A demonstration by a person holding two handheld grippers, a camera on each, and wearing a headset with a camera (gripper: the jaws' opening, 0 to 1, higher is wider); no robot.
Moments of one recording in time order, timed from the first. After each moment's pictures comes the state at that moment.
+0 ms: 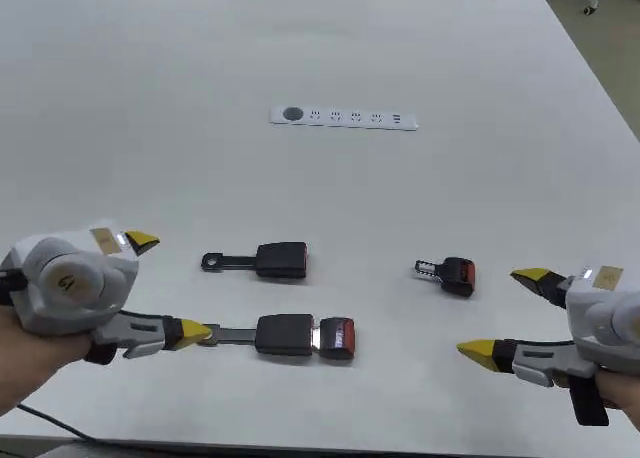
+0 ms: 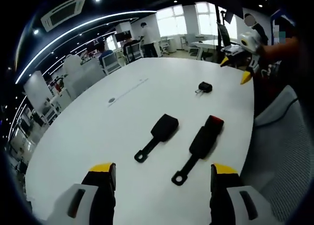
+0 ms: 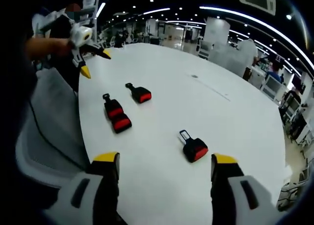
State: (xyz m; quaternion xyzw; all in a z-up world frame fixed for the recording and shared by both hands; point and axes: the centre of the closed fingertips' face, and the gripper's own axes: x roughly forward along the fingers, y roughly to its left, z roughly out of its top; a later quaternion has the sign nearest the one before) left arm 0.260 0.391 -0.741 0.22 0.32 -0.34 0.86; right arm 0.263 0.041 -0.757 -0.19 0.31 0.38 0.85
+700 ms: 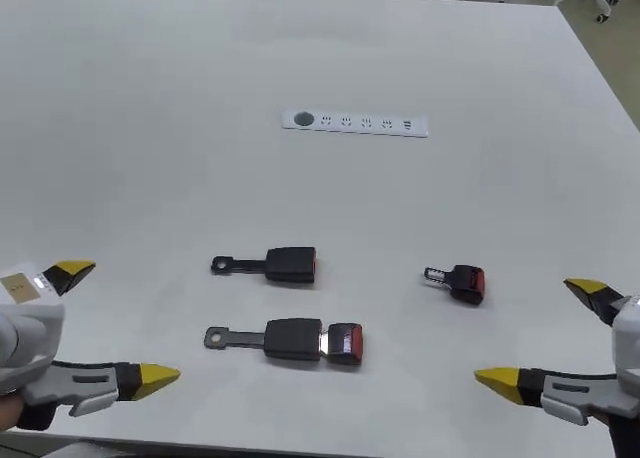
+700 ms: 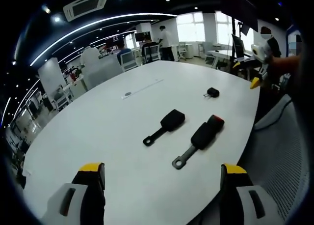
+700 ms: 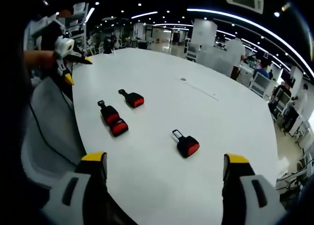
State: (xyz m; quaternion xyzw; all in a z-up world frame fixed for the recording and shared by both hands) left arm 0.230 0.422 -0.728 0.17 0.31 -0.29 0.89; right arm 0.253 0.026 -0.742 -0.19 0.30 0.33 0.87
